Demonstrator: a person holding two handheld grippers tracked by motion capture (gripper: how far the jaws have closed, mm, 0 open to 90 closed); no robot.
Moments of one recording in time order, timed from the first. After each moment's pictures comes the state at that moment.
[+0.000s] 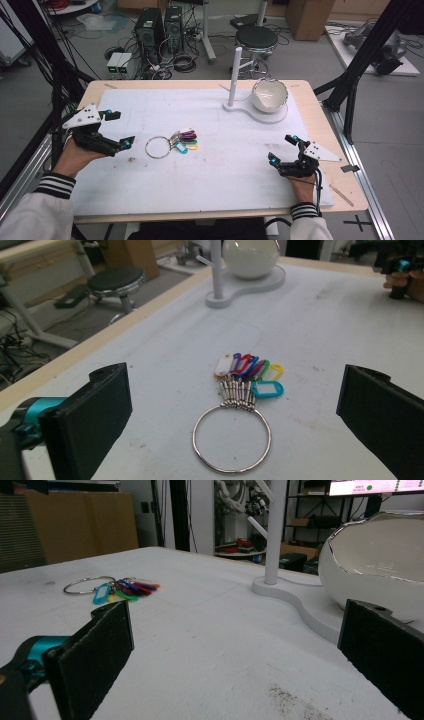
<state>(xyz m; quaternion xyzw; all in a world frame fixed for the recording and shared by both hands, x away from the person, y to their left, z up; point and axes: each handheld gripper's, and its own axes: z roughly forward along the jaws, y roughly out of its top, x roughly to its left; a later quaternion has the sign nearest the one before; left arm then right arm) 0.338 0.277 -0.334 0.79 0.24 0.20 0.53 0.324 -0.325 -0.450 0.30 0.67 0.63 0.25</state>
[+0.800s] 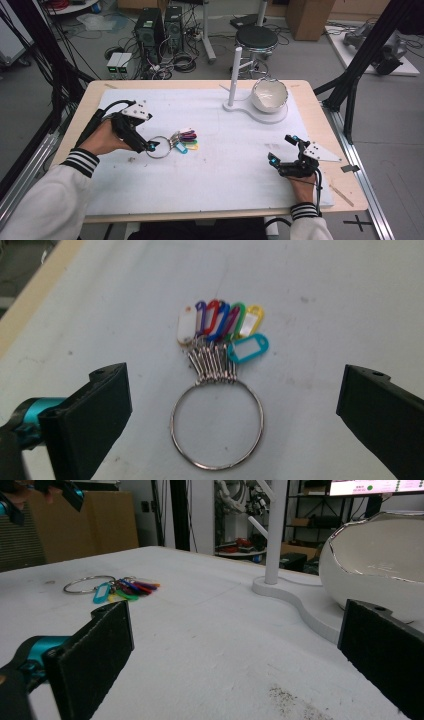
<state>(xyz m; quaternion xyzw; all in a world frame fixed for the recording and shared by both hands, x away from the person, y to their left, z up) 0.383 0.198 -0.331 0.92 0.15 0.14 0.34 0.324 -0.325 -0.450 0.30 0.68 0.63 0.25</state>
